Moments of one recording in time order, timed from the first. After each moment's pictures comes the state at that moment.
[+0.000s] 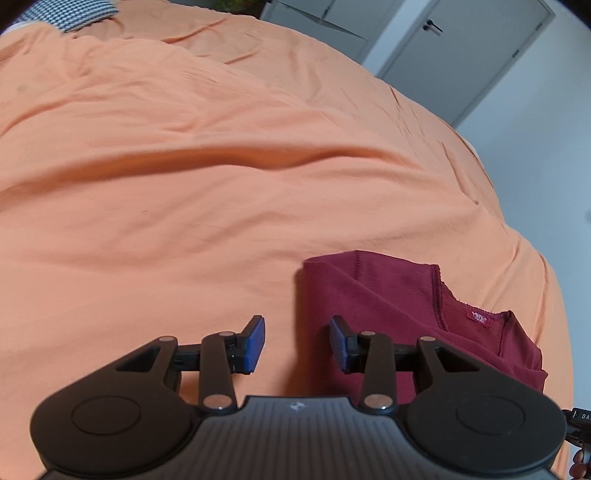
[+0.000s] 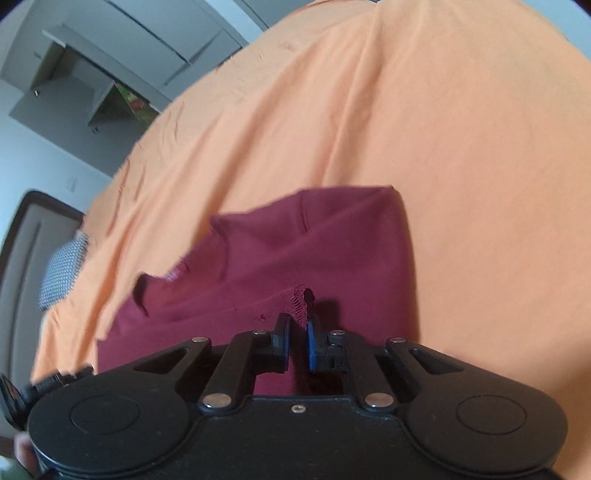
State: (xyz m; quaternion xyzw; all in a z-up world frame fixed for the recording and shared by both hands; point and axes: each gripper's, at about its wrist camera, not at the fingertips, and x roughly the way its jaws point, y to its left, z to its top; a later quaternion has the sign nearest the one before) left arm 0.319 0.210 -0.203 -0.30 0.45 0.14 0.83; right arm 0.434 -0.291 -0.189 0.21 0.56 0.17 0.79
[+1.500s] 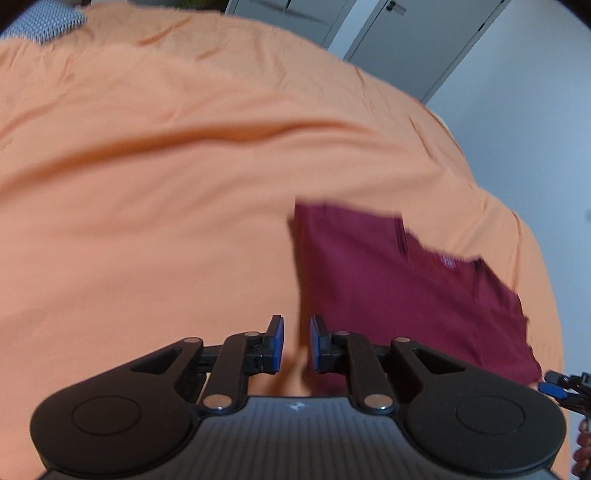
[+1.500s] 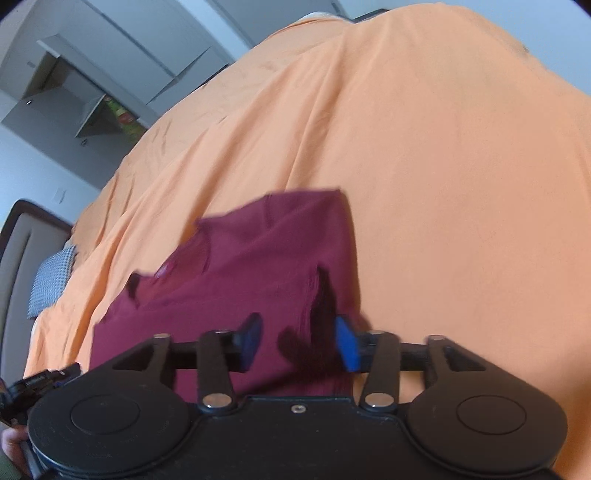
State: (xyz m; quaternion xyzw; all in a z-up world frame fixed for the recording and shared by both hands) left arm 0.254 0.184 -0.185 -0.28 0.47 0.09 0.83; right arm 0.388 -0.336 -0.168 0.21 0.54 0.15 0.80
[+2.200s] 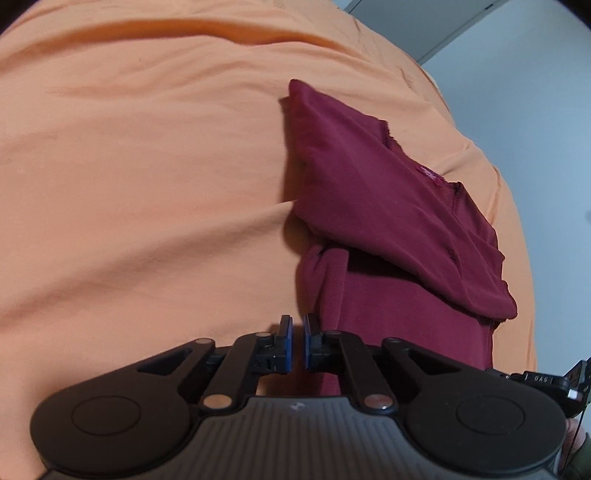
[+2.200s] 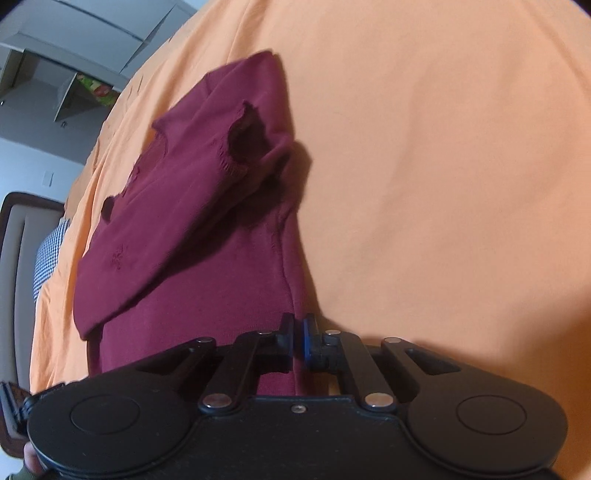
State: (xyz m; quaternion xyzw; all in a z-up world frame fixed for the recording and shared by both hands) left arm 0.208 0.155 -0.213 -0.33 0.51 0.04 0.79; right arm 0.318 -0.354 -0.223 0.24 0.62 0.13 0.74
